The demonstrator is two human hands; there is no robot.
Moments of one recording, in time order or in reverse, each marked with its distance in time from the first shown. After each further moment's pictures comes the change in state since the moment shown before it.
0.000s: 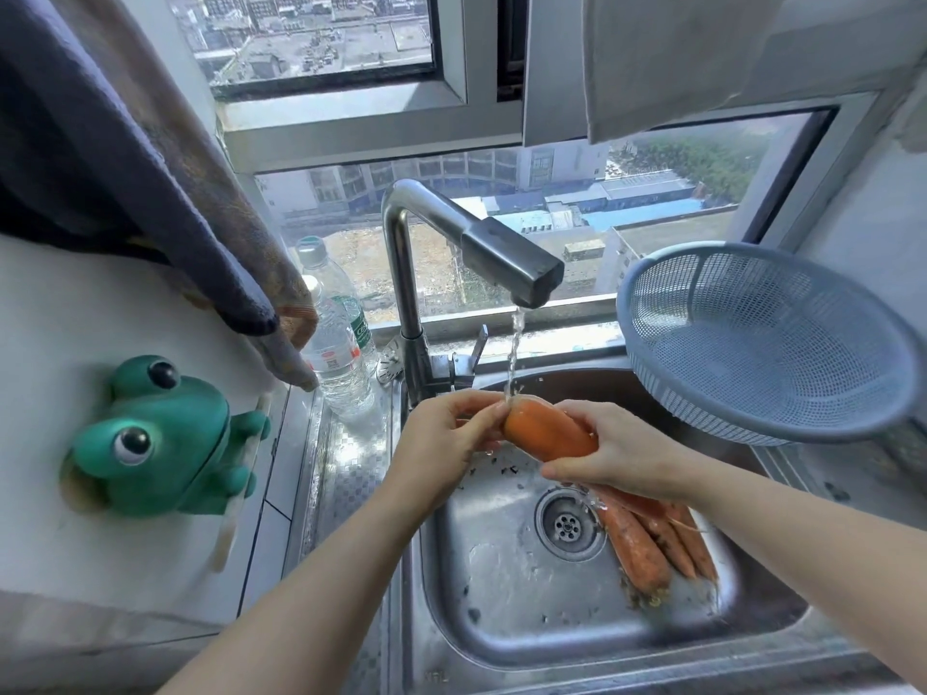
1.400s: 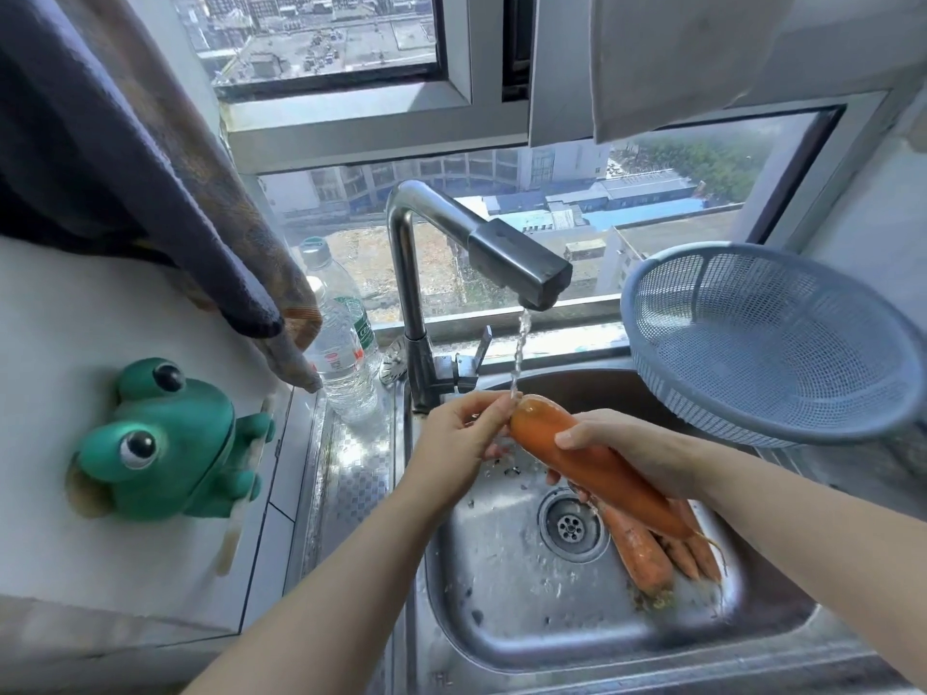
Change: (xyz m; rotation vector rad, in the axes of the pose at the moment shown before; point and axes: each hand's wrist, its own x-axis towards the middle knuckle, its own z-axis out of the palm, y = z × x) left_hand 0.003 -0.005 0.007 -0.118 -0.001 -0.090; right_hand 0.002 -0.008 -0.004 0.469 -0.223 0.164
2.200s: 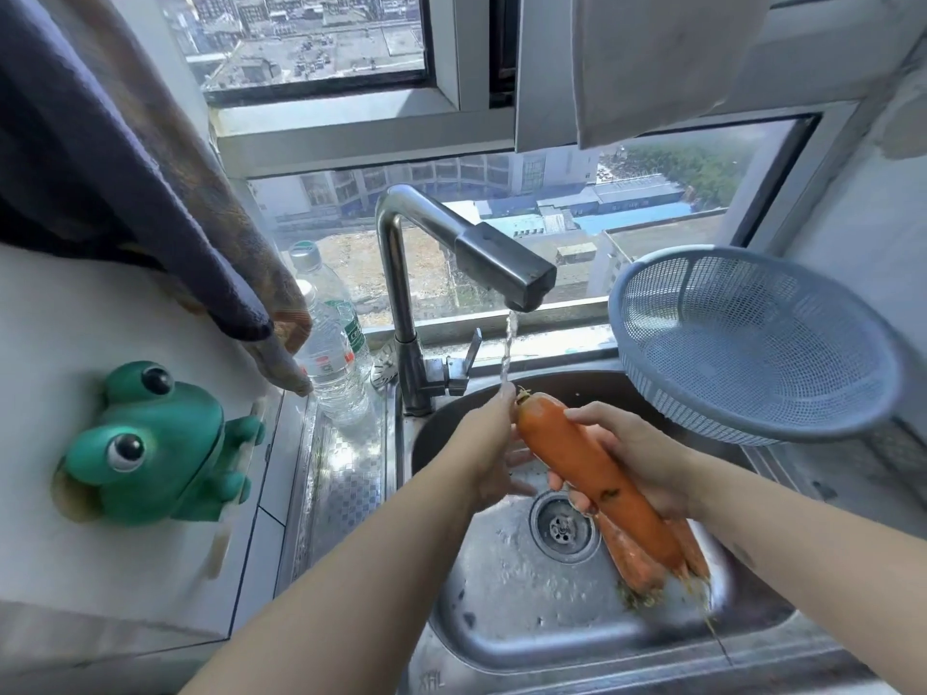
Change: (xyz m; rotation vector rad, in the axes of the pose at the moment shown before) left_hand 0.015 0.011 0.037 -0.239 -0.048 -0.578; right_hand -0.007 0.012 0.001 0.404 -0.011 0.172
